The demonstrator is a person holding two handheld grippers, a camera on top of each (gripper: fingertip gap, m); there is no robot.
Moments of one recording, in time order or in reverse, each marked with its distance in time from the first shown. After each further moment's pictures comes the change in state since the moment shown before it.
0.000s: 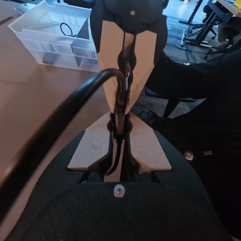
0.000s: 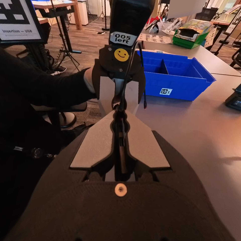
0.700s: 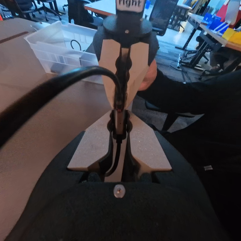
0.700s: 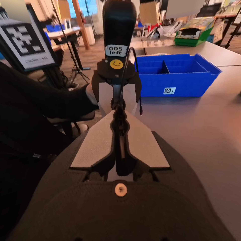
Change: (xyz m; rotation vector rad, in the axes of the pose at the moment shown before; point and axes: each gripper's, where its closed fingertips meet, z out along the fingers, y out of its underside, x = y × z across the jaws) left arm -0.008 -0.012 0.001 0.126 -0.014 -0.059; right arm 0.012 -0.003 -0.009 0.105 -0.054 0.158
